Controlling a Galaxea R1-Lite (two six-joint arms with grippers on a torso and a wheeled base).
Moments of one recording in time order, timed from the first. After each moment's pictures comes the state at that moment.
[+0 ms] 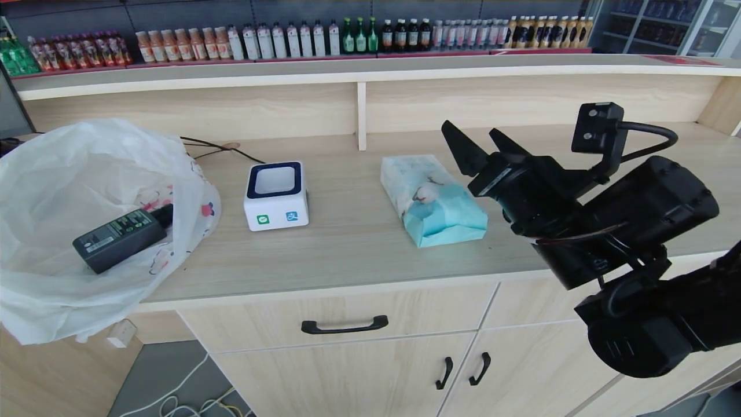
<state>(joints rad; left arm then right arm) 0.00 0.00 0.00 0.00 0.00 0.00 0.56 1.89 -0.83 -1.57 -0.09 0.20</state>
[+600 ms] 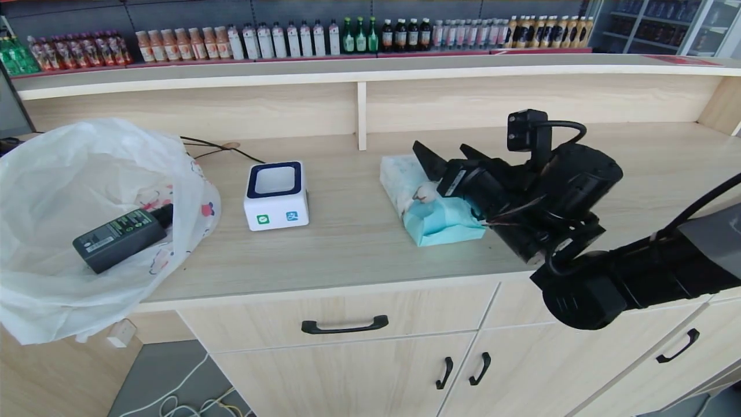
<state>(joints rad) 0.00 0.00 0.00 0.00 0.00 0.00 0.52 2.01 -1.06 -1.28 -0.07 0.16</state>
